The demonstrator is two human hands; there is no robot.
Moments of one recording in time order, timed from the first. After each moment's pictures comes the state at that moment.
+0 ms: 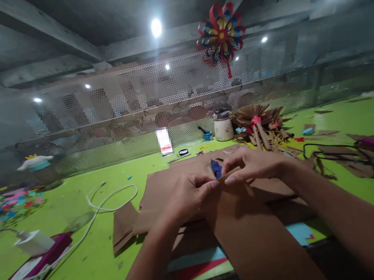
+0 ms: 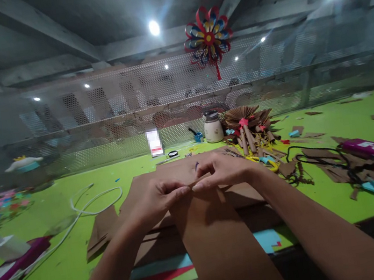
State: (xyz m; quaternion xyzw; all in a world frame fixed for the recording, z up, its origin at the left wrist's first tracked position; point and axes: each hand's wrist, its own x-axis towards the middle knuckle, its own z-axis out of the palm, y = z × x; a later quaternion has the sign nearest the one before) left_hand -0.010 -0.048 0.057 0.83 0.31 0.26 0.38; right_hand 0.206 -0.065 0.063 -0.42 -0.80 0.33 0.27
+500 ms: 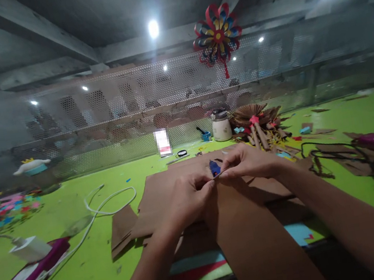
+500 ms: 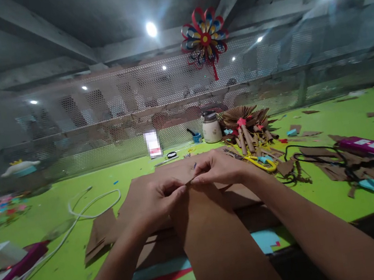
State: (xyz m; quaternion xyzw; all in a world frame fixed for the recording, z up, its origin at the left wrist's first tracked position) left_hand -0.005 -0.048 0.051 0.85 0.34 0.30 0.27; right_hand 0.199 -0.059 0.057 -0.42 -0.78 0.31 0.35
